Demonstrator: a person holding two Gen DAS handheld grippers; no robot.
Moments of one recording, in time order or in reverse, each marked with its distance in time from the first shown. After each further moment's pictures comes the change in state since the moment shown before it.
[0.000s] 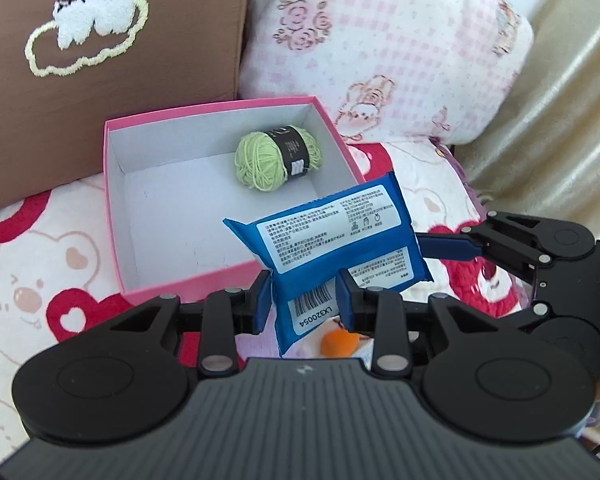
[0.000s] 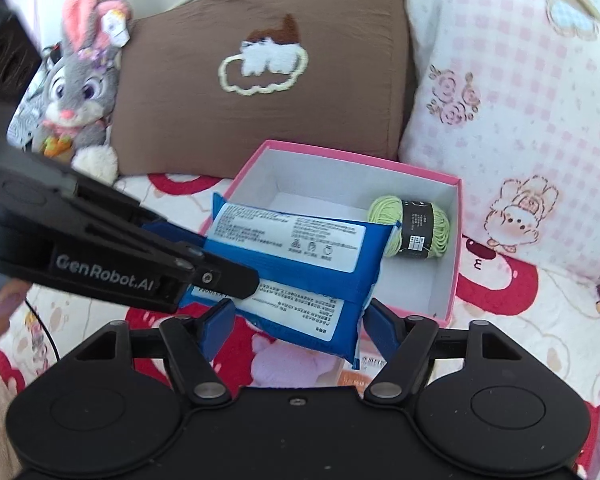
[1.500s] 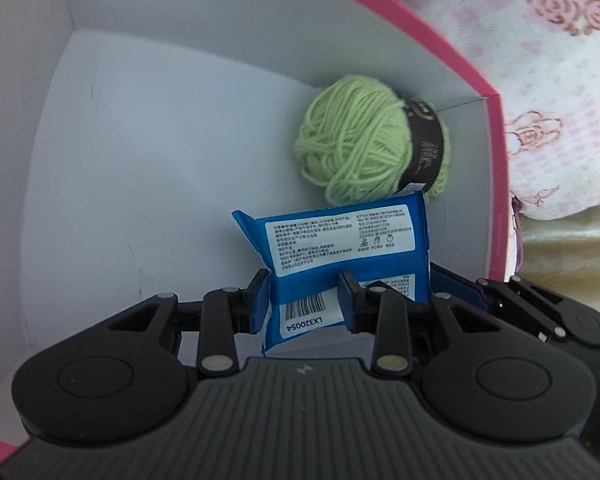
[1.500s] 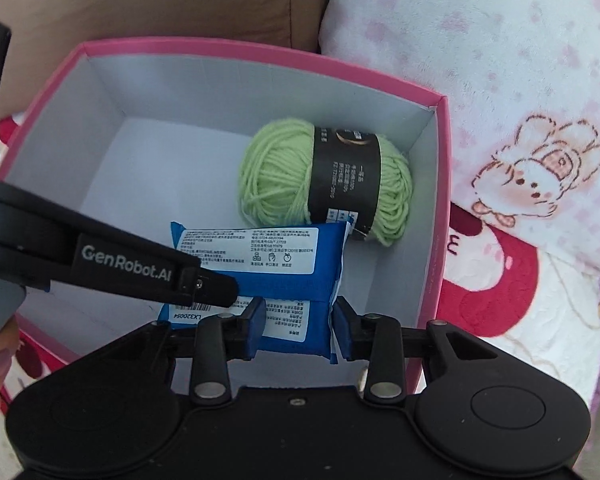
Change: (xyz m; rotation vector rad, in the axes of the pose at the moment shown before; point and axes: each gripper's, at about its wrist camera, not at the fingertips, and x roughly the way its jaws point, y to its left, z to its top) left arm 0.218 0.091 0.041 -0.522 0.253 -0.100; right arm 0.185 -0.085 0.047 0.009 0.351 -0.213
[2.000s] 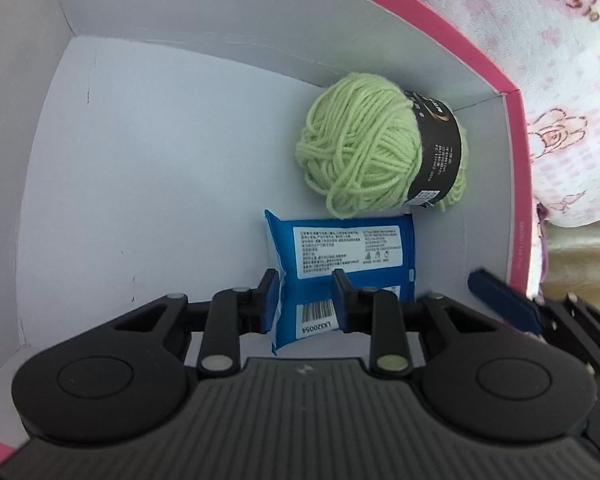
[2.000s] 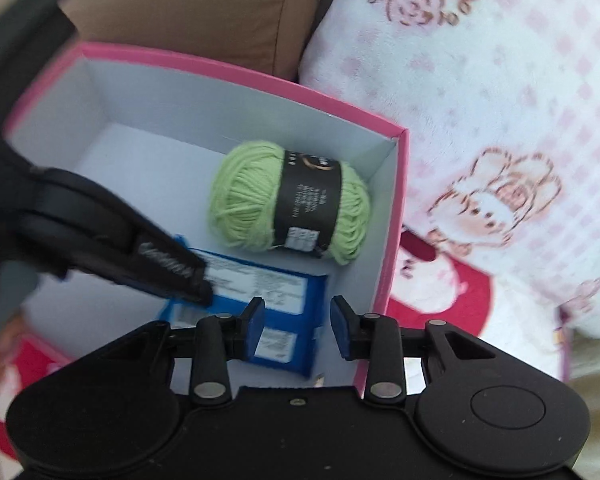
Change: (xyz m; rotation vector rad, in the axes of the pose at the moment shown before) left arm 0.013 -0.023 -0.005 0.018 -0.041 0.095; right arm -0.021 -0.009 -0.021 -0.043 -0.119 -0.060
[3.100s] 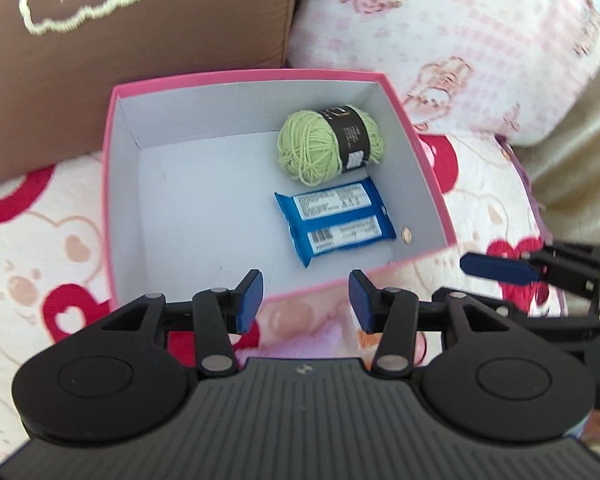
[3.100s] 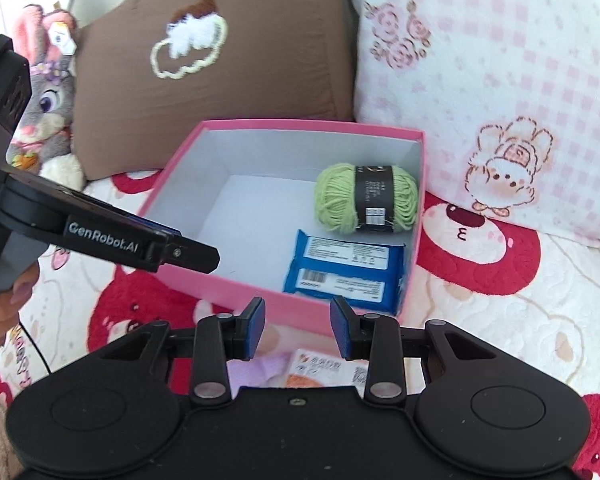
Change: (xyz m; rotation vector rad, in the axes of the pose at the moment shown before) left arm -0.133 -0.035 -0.075 0.412 -0.183 0.135; right arm -0.104 -0.011 -0.067 0.122 -0.183 0.312
